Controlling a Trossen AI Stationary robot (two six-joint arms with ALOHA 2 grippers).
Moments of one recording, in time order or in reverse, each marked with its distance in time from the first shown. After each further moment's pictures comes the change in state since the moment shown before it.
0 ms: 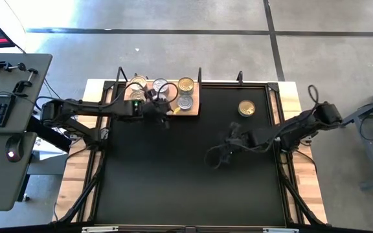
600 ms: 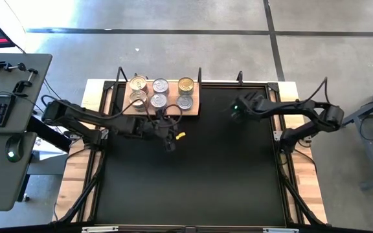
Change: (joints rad) left arm -0.254 0.044 0.013 0.168 0.089 -0.135; right arm -0.735 -0.029 -0.173 0.012 0.128 -0.082
